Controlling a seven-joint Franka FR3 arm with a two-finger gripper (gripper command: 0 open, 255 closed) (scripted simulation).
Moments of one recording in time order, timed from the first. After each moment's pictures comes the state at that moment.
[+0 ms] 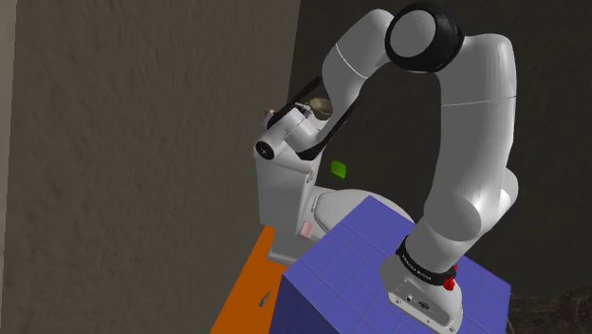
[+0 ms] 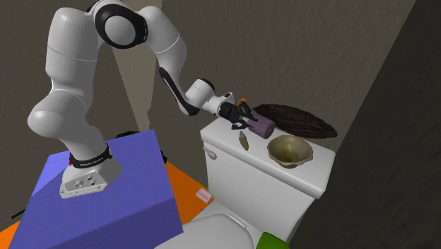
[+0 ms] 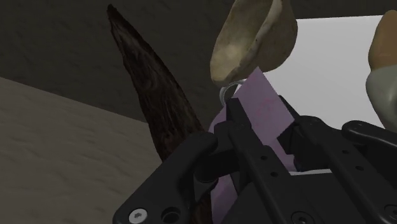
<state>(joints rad) -0.19 0.51 0.27 -2.12 -1.90 1.62 0.59</state>
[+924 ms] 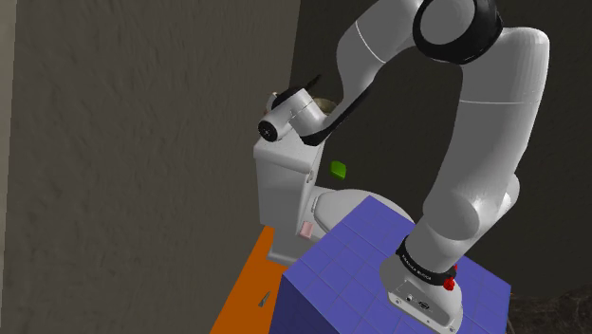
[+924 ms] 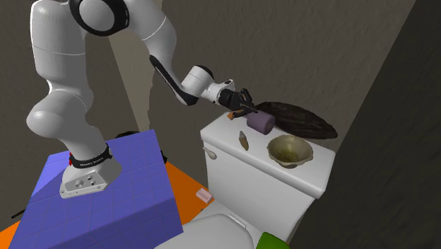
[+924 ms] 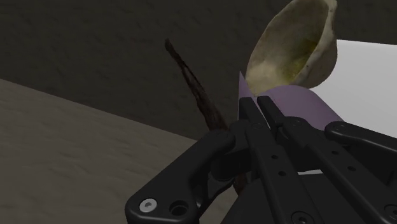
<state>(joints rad) -0.21 0.35 0.29 -2.16 -1.86 1.69 0.49</state>
